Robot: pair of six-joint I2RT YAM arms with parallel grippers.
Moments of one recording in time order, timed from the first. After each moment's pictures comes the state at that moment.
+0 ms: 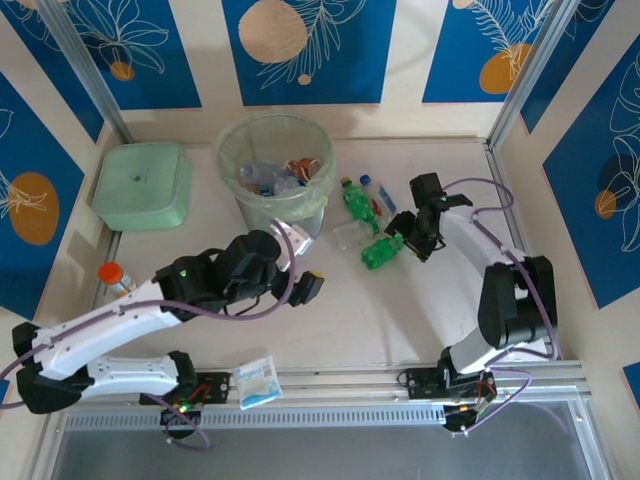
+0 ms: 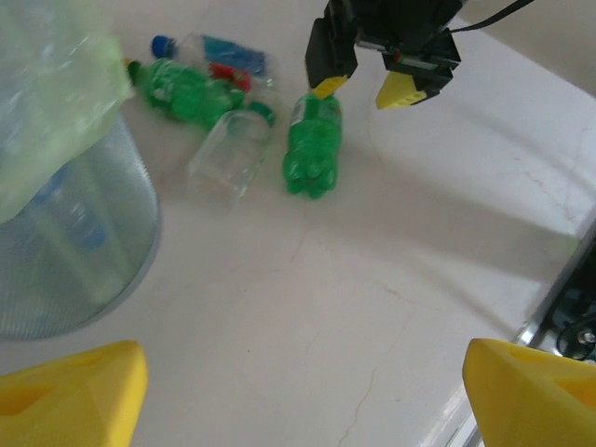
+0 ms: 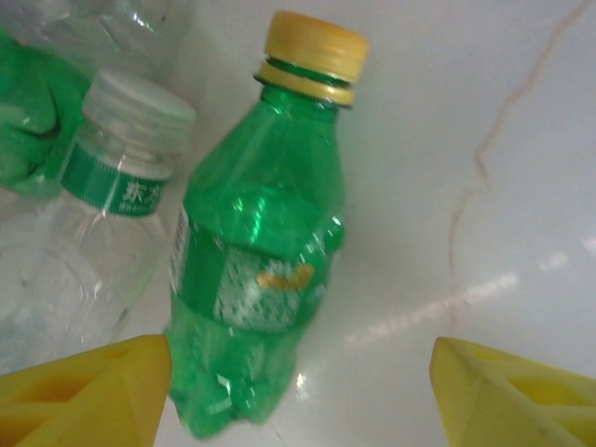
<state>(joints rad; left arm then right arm) -1.12 1.07 1.16 -0.75 -0.23 -0.26 0.19 1.58 1.12 -0.80 -0.13 0.86</state>
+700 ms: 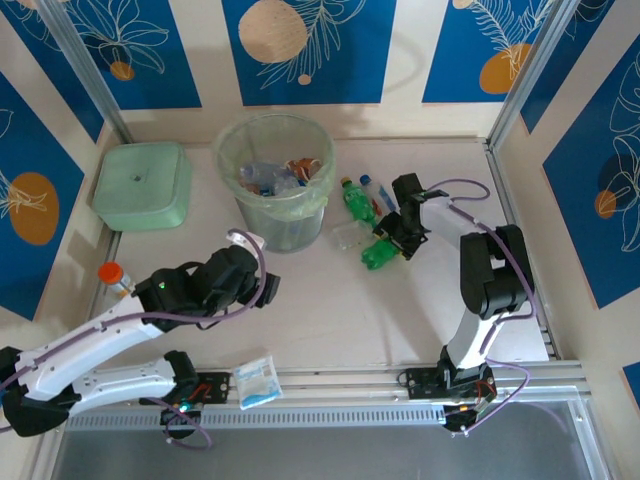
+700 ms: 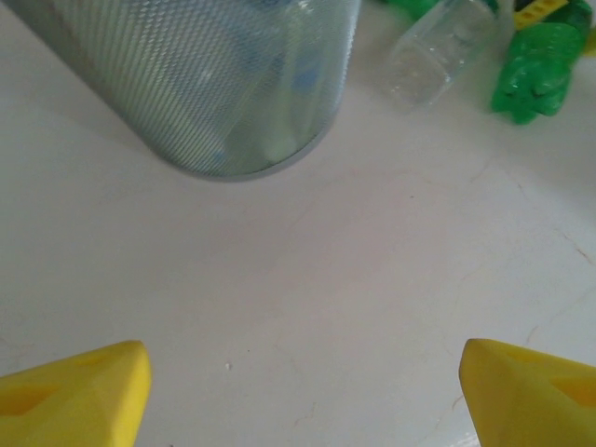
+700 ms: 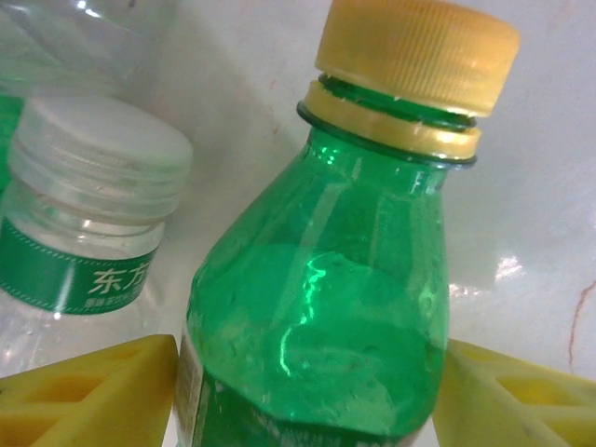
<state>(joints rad) -1.00 0.92 1.01 -0.95 -0.41 -0.44 0.24 1.77 1.17 -0.74 -0.12 0.92</state>
